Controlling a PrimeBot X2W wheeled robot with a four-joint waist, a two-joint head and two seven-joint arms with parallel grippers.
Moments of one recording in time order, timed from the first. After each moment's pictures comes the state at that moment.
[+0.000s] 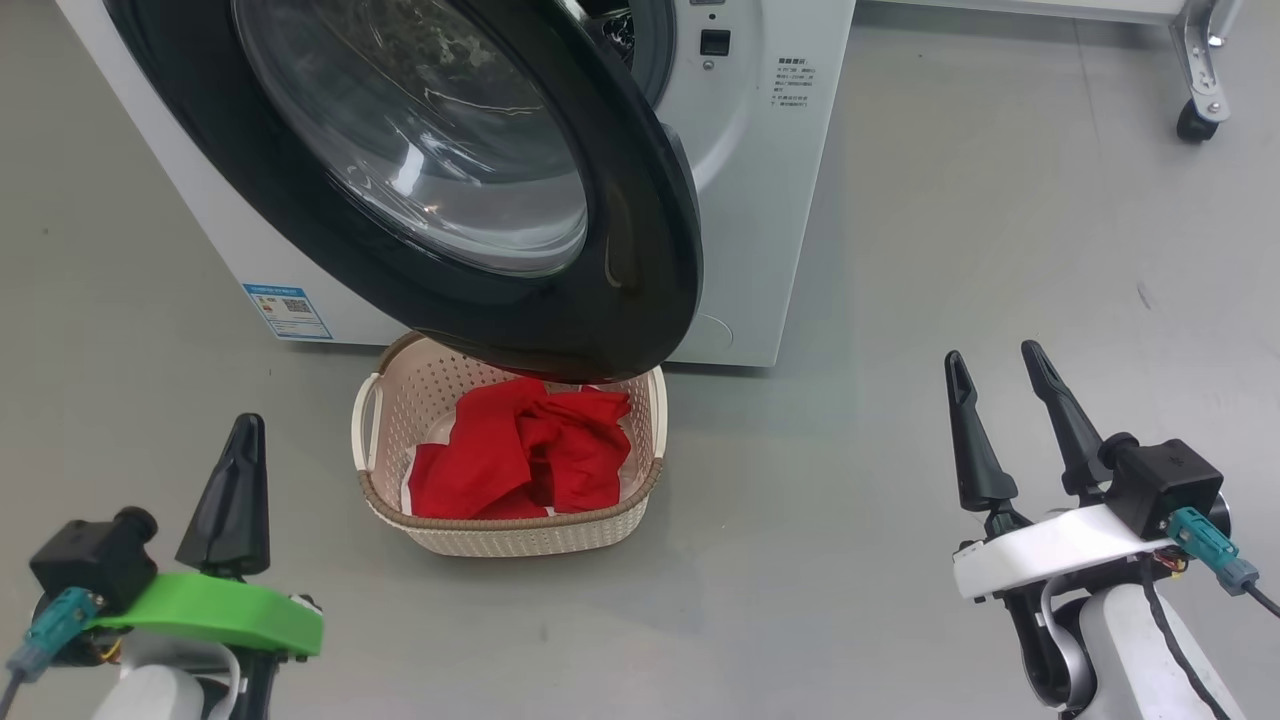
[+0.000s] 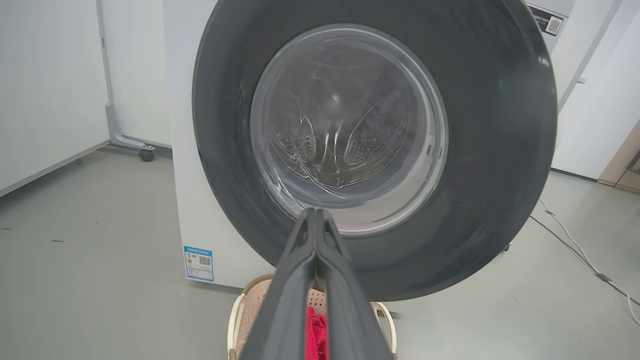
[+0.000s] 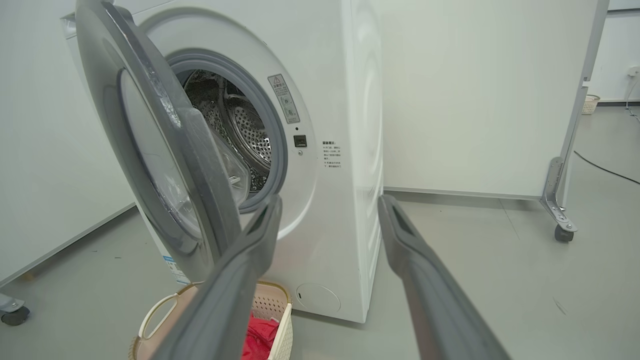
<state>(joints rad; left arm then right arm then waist) -0.14 0.27 -0.26 0.18 -0.70 -0.05 -0.26 -0.12 -0.10 0.17 0.15 0.33 0.12 -0.25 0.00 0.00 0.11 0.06</state>
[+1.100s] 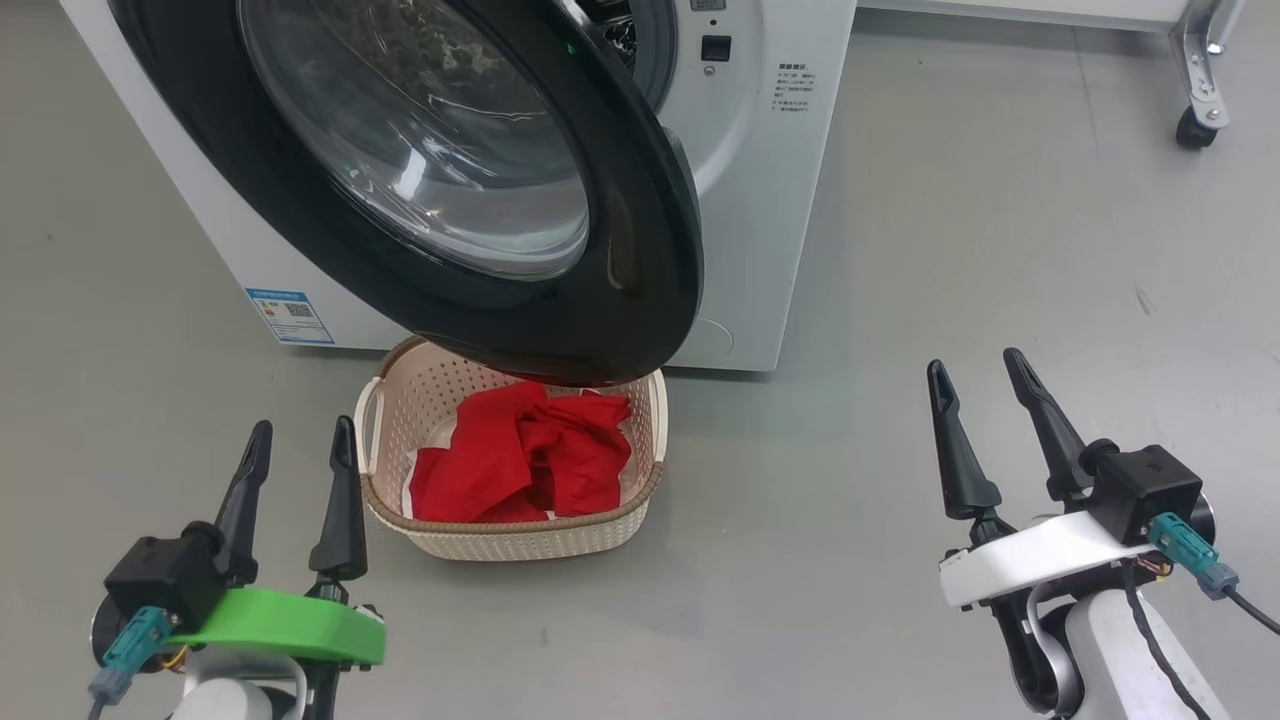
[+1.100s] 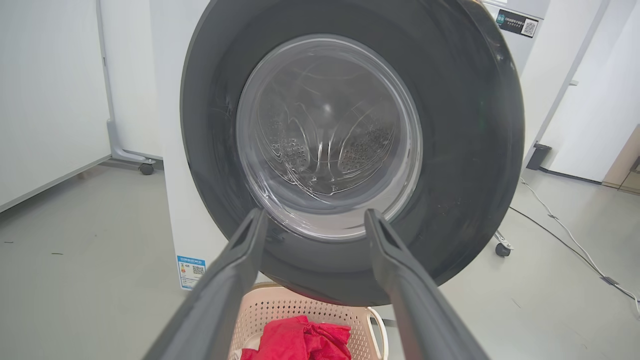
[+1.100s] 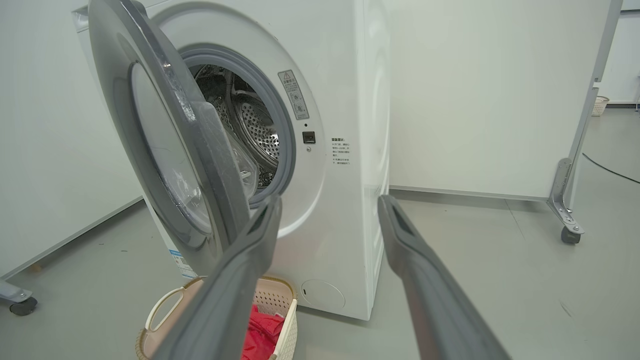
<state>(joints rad) -0.09 0.13 -0.20 0.13 -0.51 -0.03 -0.26 -0.11 -0.09 0.19 0.15 0.32 0.12 -0.25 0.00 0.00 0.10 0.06</state>
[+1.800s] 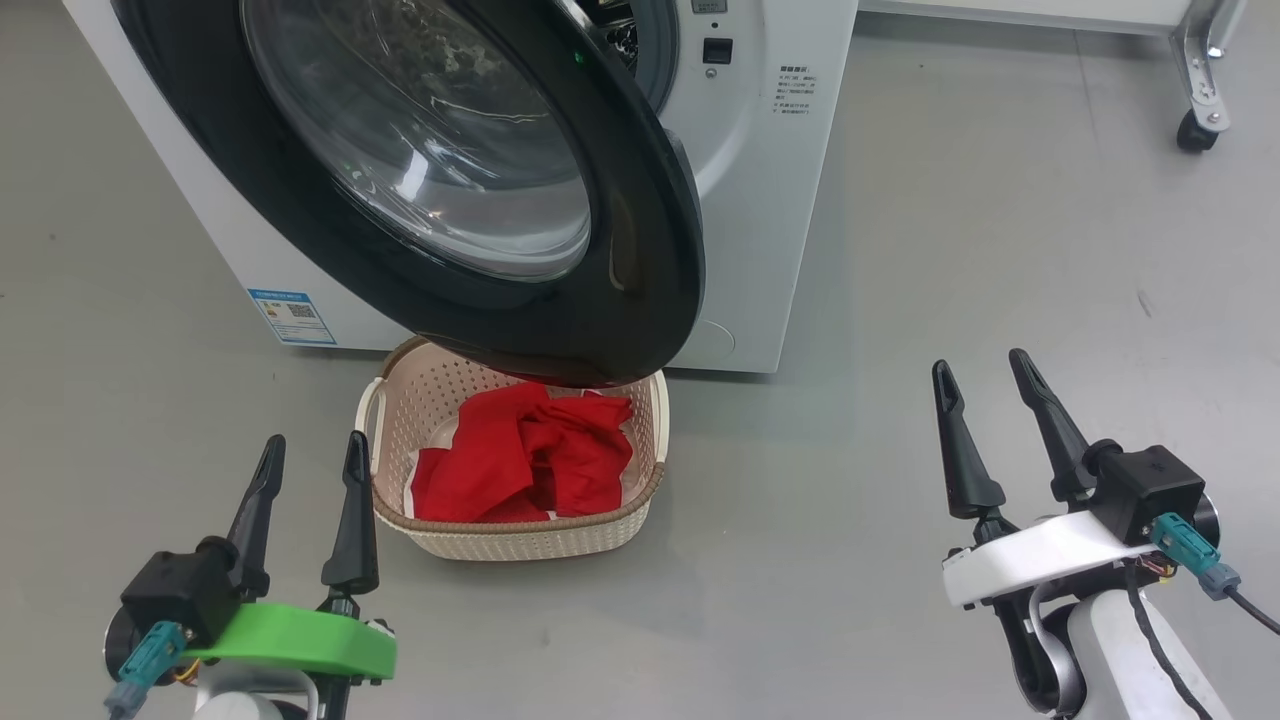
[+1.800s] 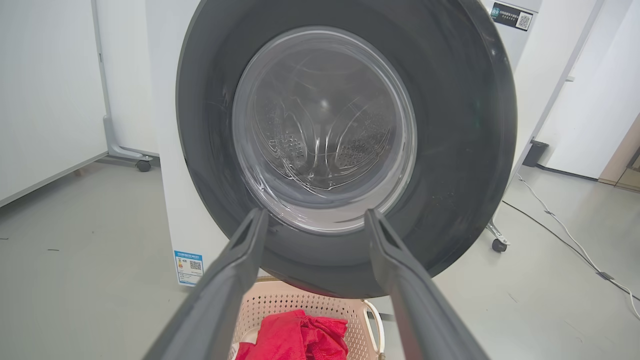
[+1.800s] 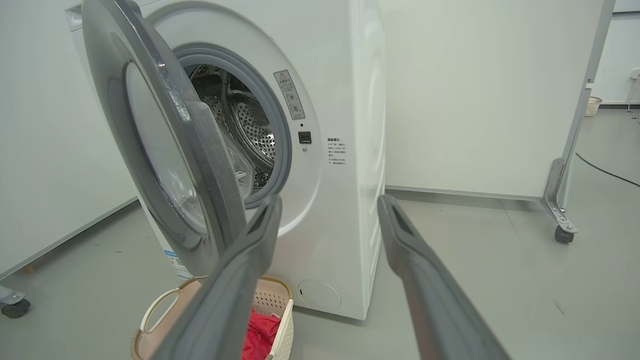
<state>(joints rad) -0.06 0.09 -0.17 0.13 -0.47 -0.06 -0.26 -0.11 -0.10 0.19 0.15 0.32 0.12 -0.25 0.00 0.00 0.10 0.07</state>
